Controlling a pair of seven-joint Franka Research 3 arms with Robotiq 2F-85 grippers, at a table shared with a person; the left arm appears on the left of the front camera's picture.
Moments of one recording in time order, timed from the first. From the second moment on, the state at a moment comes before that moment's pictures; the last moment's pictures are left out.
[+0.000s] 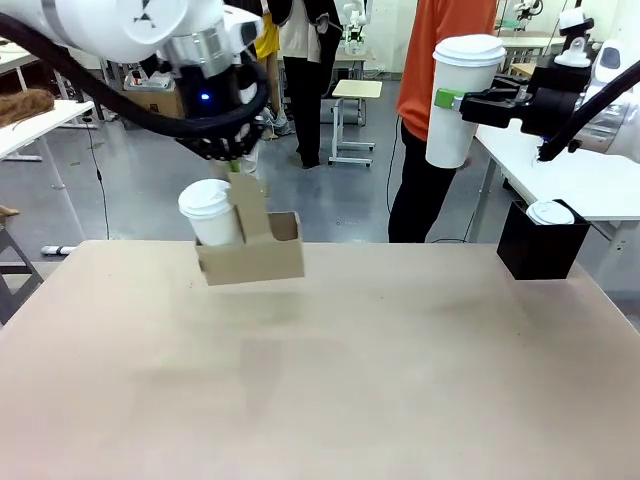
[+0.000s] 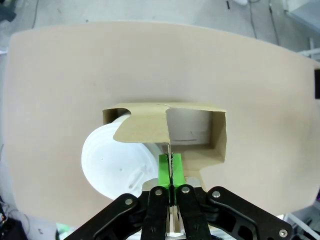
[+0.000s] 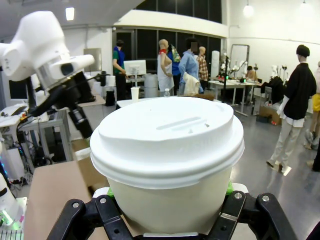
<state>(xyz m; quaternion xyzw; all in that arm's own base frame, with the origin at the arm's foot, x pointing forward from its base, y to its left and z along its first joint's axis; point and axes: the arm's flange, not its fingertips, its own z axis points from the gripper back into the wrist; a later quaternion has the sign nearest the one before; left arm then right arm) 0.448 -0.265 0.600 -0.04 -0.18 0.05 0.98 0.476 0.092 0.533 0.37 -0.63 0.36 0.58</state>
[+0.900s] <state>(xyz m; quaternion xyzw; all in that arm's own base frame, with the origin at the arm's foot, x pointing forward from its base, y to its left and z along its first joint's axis) 0.357 -0.418 0.526 0.00 -0.15 0.03 0.99 0.476 0.092 0.533 0.37 -0.63 0.36 0.58</state>
